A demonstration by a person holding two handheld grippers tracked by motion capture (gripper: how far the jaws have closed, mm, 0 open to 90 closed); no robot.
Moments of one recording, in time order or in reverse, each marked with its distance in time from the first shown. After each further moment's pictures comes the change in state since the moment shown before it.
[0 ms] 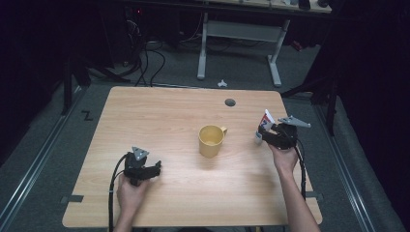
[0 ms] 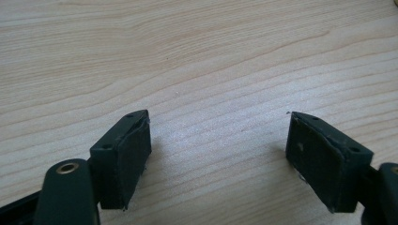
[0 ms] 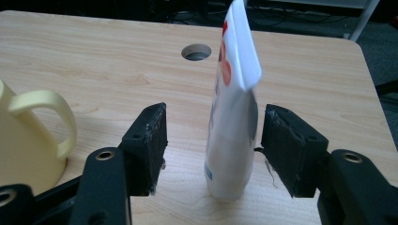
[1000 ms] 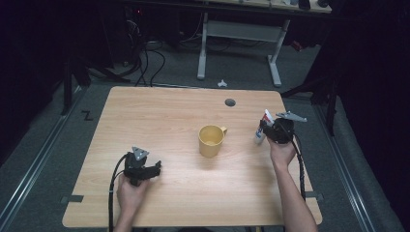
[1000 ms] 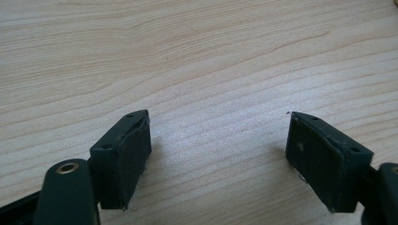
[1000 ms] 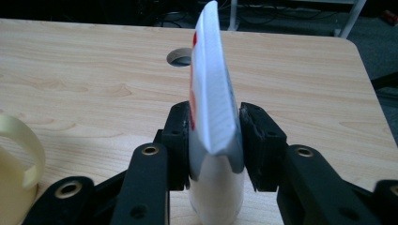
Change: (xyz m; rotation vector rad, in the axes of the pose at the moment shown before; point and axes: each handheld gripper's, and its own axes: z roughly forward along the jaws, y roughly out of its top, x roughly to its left) left arm 0.000 0.000 0.000 0.000 0.000 0.000; right arm -0.007 0.005 0.025 0.006 -0.037 0.029
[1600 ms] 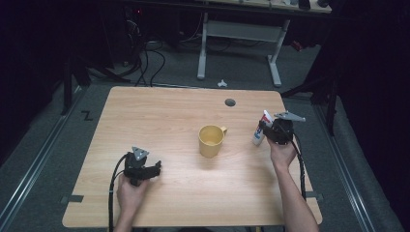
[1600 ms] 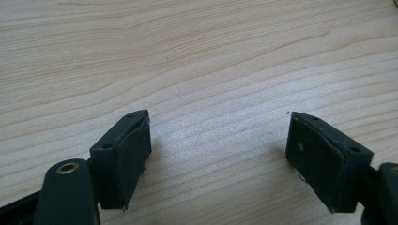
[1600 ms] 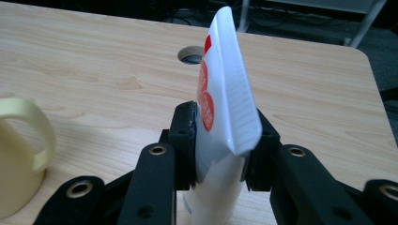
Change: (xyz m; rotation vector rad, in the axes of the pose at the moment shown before) left arm 0.000 0.000 0.000 0.000 0.000 0.000; right arm 0.003 0.001 -0.004 0.003 0.042 -0.066
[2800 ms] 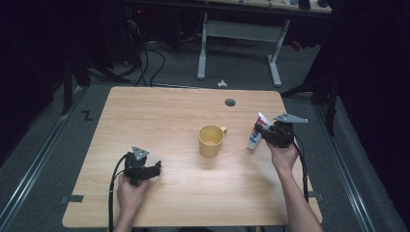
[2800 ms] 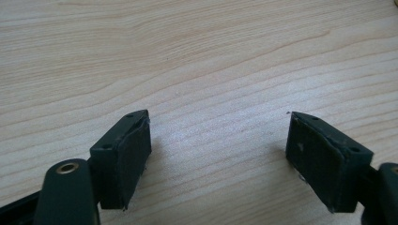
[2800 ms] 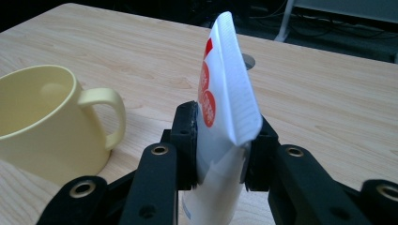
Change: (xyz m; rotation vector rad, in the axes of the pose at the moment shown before) left arm 0.000 0.000 0.000 0.000 0.000 0.000; right arm 0.015 0.005 -0.025 -0.009 0.150 -0.062
